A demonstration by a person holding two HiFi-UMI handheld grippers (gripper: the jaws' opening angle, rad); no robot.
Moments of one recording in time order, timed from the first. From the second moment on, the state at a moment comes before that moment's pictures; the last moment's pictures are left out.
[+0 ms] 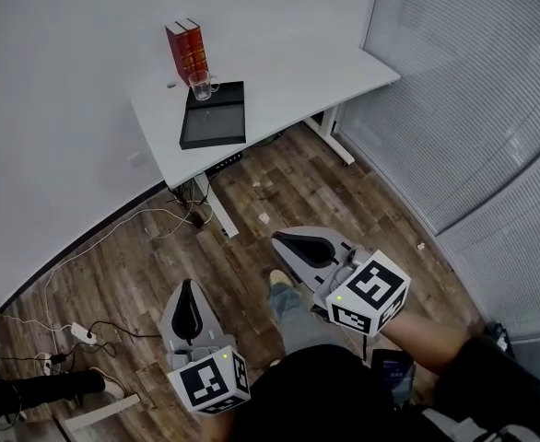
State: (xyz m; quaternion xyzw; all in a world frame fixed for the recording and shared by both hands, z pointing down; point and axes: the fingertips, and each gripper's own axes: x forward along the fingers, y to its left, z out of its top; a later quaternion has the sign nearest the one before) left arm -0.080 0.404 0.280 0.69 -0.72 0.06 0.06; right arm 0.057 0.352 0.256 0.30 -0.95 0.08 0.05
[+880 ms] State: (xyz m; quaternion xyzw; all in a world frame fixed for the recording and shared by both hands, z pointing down) left arm -0.073 0.299 0.305 0.71 -0.70 0.07 0.08; right arm 0.051 0.249 0.294 0.29 -0.95 0.12 0.07
